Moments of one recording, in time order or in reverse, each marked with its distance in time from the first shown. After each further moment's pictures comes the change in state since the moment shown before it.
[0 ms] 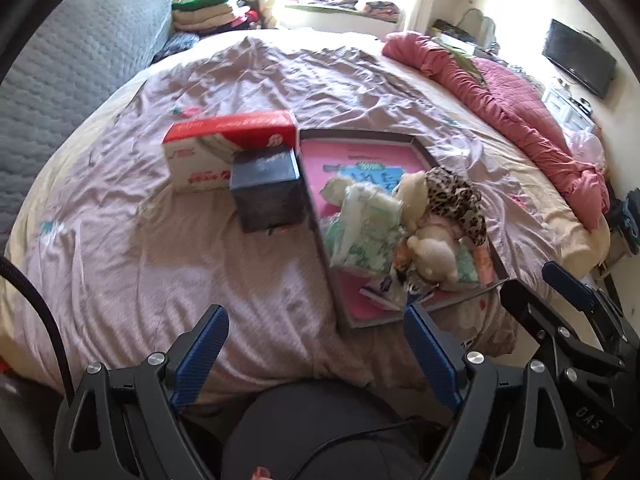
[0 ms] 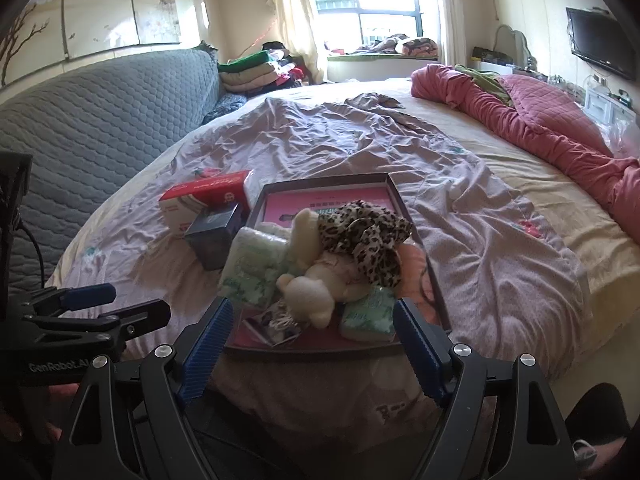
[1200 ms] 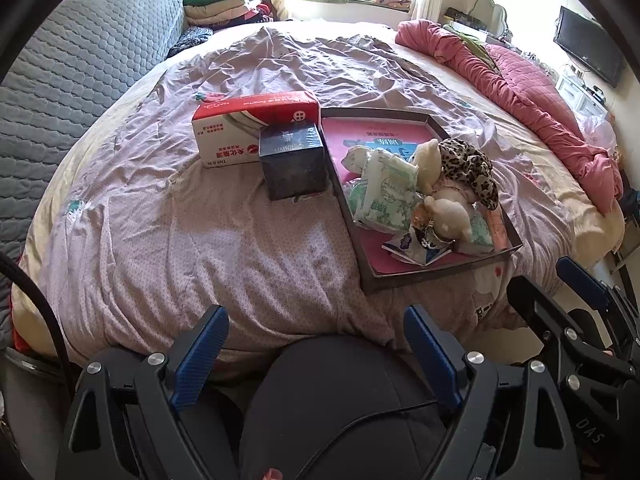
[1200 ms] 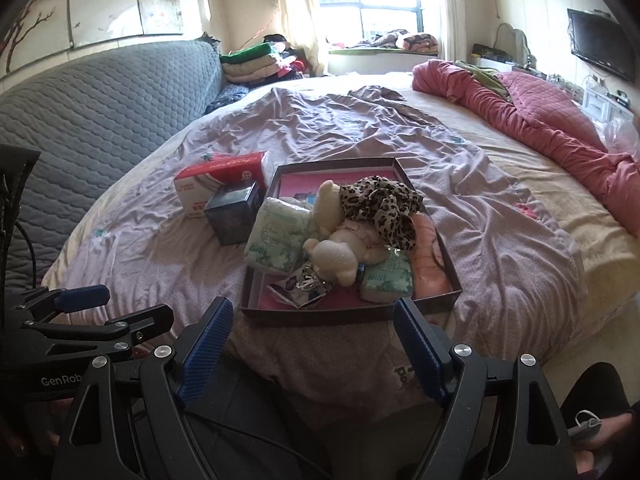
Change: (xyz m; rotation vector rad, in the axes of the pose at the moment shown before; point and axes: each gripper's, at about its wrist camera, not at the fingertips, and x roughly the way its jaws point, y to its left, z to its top) left arm -0.016 0.004 -0.028 0.016 0.031 0.072; right arm -0.018 0.023 -0.023 0.004 0.023 -0.019
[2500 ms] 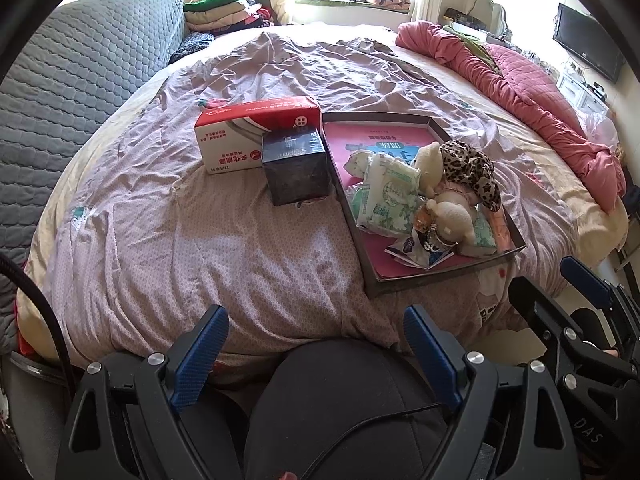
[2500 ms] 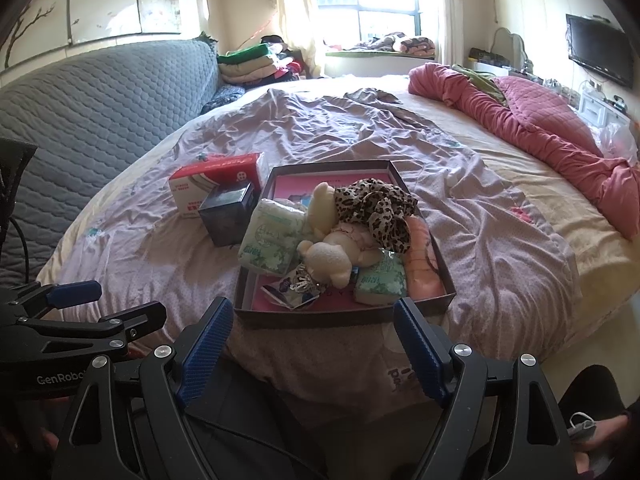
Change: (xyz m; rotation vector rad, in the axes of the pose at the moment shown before) left arm -0.002 0.000 0.001 0.014 -0.015 0.015; right arm 0.001 0.000 -0.001 -0.008 -0.006 -0.020
